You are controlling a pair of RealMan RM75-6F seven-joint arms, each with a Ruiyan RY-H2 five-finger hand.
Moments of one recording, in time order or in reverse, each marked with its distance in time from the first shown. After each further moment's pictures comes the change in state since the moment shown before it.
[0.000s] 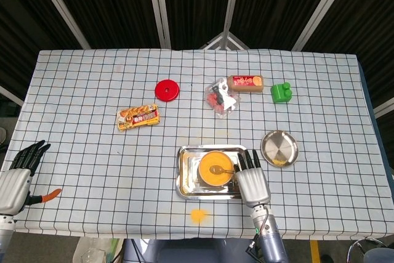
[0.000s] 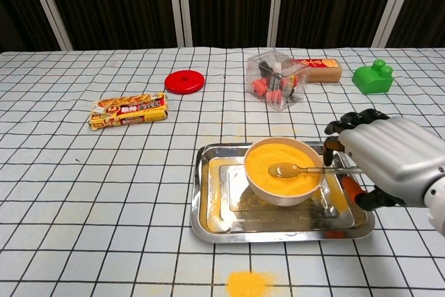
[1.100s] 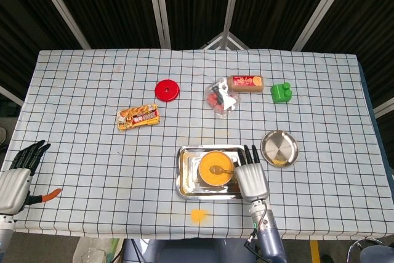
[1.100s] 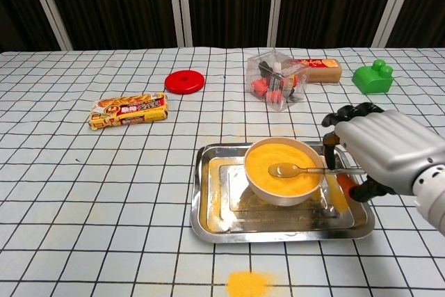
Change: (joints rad) left arm -0.002 0.003 -0.002 -0.004 -0.005 -0.005 -0.004; right arm 0.016 -0.020 0.034 0.043 0.018 -0.012 0.024
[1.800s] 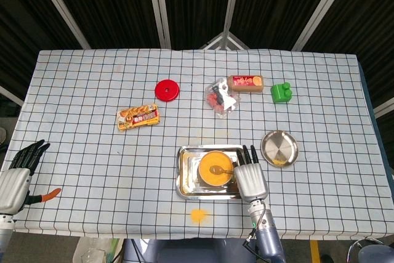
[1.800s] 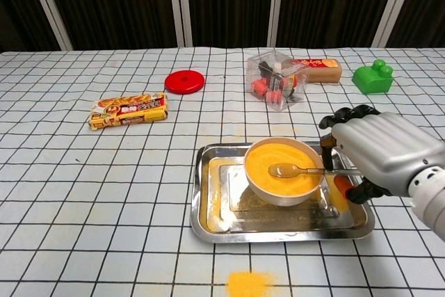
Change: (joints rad) left arm 0.000 0.002 -0.001 -0.001 -0.002 0.000 -0.003; right arm 0.005 -0.011 -0.002 0.004 0.009 -0.004 0.001
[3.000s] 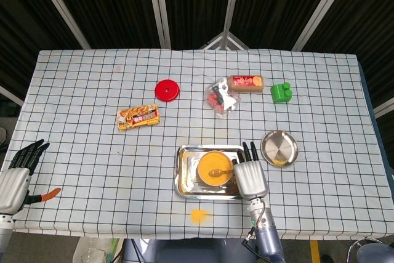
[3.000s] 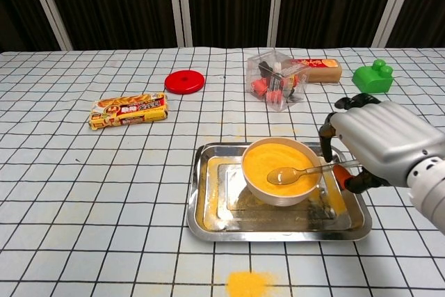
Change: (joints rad) left arm 0.000 0.002 -0.001 -0.003 -0.002 0.000 -0.004; right arm 0.009 -0.002 0.006 0.009 -0.032 0.020 -0.002
